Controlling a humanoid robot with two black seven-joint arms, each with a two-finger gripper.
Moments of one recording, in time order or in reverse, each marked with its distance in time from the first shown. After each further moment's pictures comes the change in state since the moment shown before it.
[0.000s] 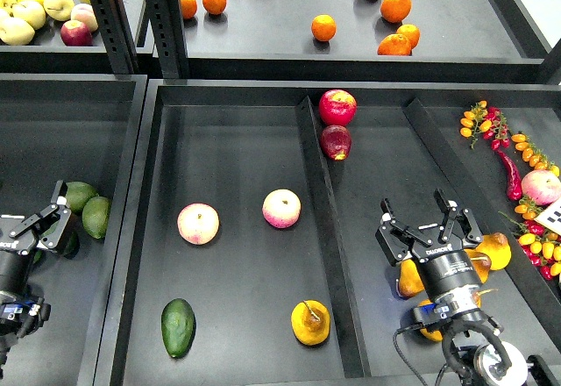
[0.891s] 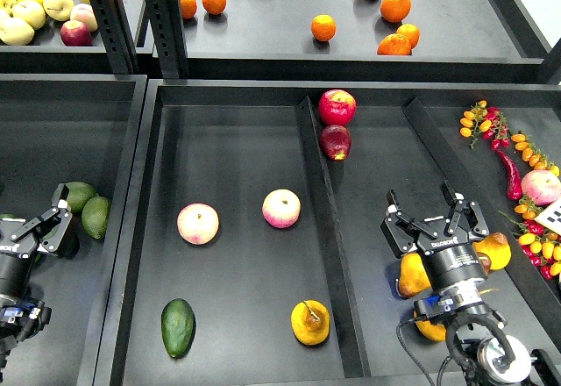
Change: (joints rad) left arm 0.000 0.000 0.009 0.001 -0.009 0.000 0.011; right arm 0.001 0.000 0.013 -0.003 0.002 -0.001 0.000
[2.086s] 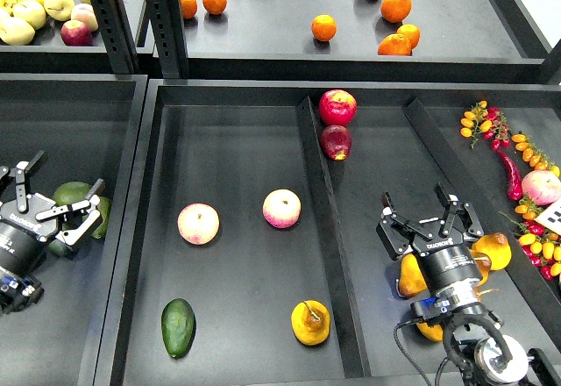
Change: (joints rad) left arm -0.261 0.353 0.276 0.059 0.192 0.000 0.183; right arm 0.005 0.000 -0.014 0.005 0.005 -0.058 -0.001
